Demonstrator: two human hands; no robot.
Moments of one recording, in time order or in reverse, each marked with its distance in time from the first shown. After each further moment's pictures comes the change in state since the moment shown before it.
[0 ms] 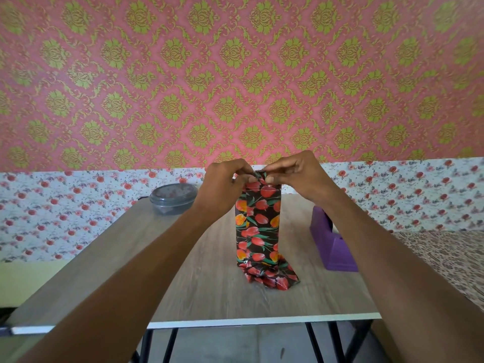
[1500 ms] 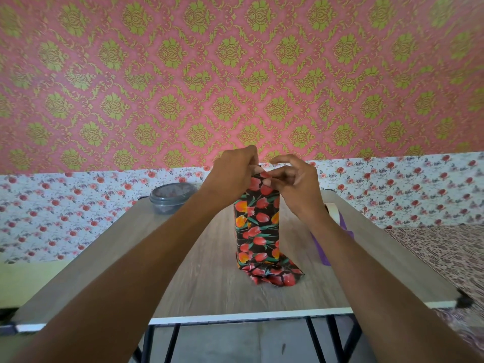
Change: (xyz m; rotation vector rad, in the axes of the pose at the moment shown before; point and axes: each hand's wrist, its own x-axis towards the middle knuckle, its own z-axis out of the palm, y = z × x) left_hand 0.021 0.036 0.001 0.288 -0.160 -0.026; right_hand -0.029 0.015 0.030 0.074 0.298 0.002
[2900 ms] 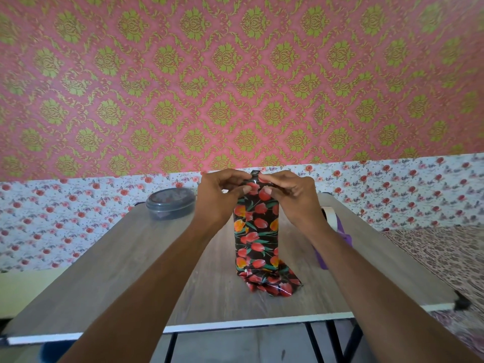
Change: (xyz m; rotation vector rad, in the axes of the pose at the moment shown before) left_hand -0.036 -0.024 0.026 -0.643 0.230 -0.221; right_hand -0.014 -0.002 -0.002 -0.065 -0.016 -0.083
